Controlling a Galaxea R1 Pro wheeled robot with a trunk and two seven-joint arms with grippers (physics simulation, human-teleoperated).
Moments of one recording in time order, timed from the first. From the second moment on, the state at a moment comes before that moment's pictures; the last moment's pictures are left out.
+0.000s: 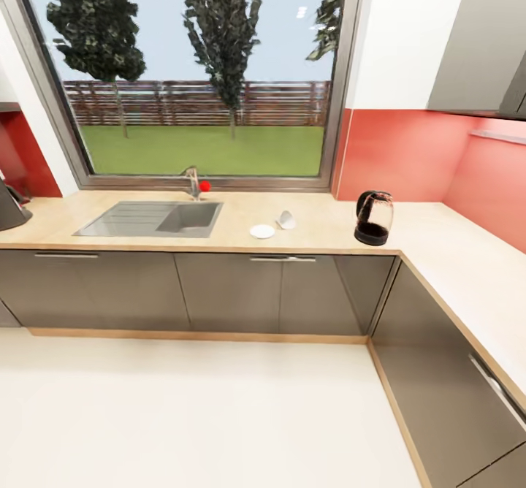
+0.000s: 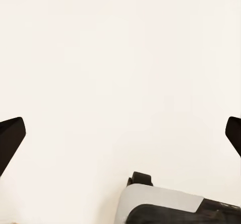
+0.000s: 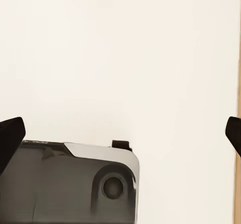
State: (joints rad) left arm -0.08 0.10 0.02 -0.35 0.23 -0.32 0.01; right arm 0.00 -0.02 0.01 -0.40 0.05 -0.29 0.00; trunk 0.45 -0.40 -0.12
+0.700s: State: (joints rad) left arm -0.08 0.16 0.02 -0.14 0.11 -0.13 0.01; right arm 0.00 -0.02 0.00 -0.38 0.05 -0.29 0.00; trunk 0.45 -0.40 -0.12
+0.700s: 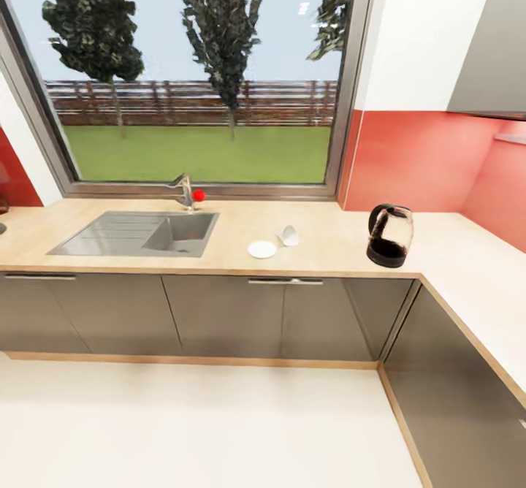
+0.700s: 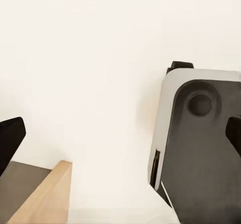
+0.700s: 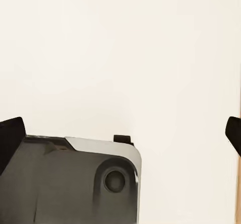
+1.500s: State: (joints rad) left arm -0.08 0.17 0.01 -0.02 0.11 -0.08 0.08; right arm -0.07 0.07 0.01 -1.21 0.05 -0.07 0.00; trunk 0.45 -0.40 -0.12
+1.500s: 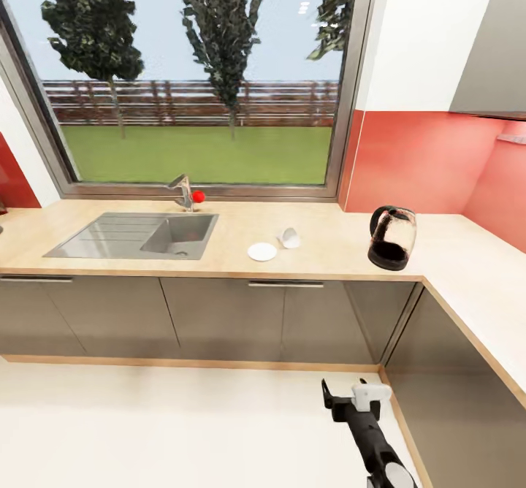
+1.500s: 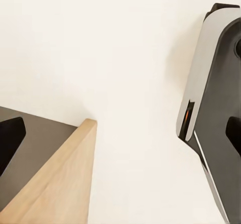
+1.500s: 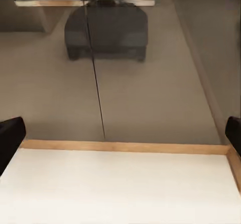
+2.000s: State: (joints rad) left arm -0.07 0.17 0.01 -0.03 0.11 -0.04 0.08; right arm -0.44 0.08 0.01 -1.28 0.05 0.17 0.00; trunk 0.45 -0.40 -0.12
